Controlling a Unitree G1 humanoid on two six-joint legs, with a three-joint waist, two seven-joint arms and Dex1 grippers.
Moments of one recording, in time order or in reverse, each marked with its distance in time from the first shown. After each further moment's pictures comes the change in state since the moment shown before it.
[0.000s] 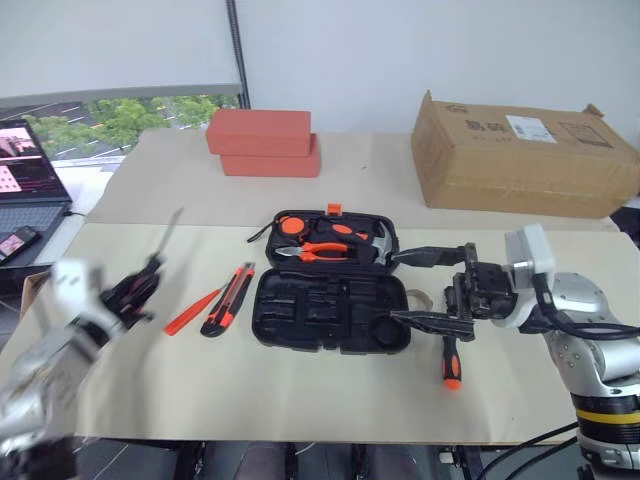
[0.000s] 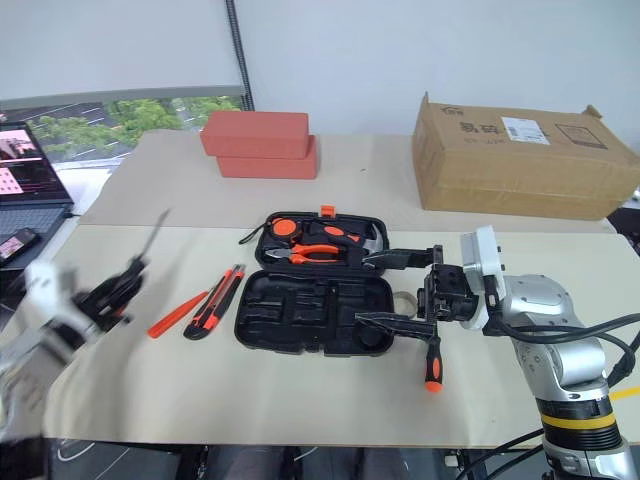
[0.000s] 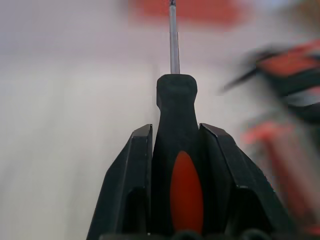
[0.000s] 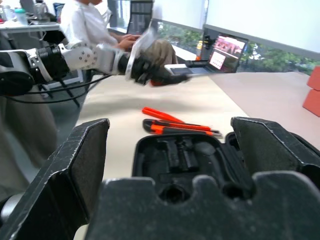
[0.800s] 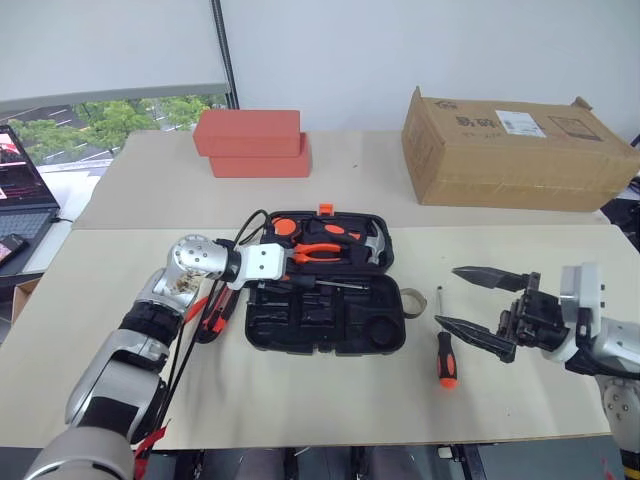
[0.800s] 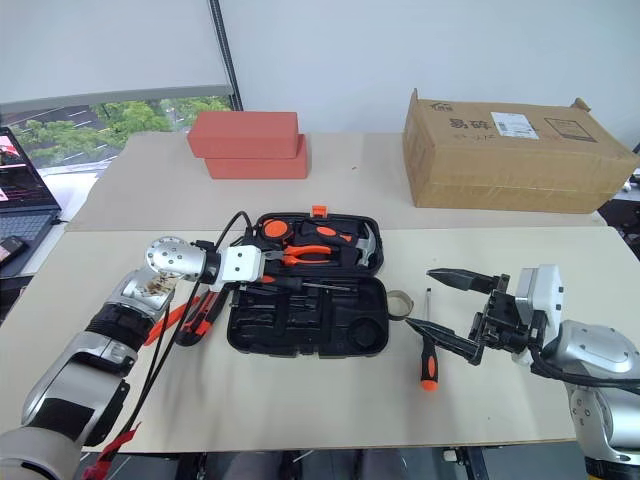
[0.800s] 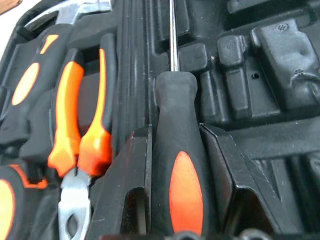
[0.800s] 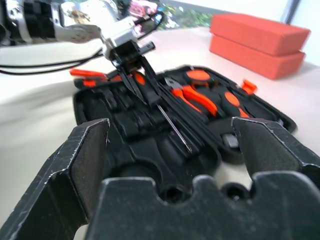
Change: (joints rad) left arm -0.566 -0.064 -0.640 0.811 0.591 -0.830 -0.523; right arm 0.330 -0.029 -0.237 -0.050 -0.078 -0.110 -0.095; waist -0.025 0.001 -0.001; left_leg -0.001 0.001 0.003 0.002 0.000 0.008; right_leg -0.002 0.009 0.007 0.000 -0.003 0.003
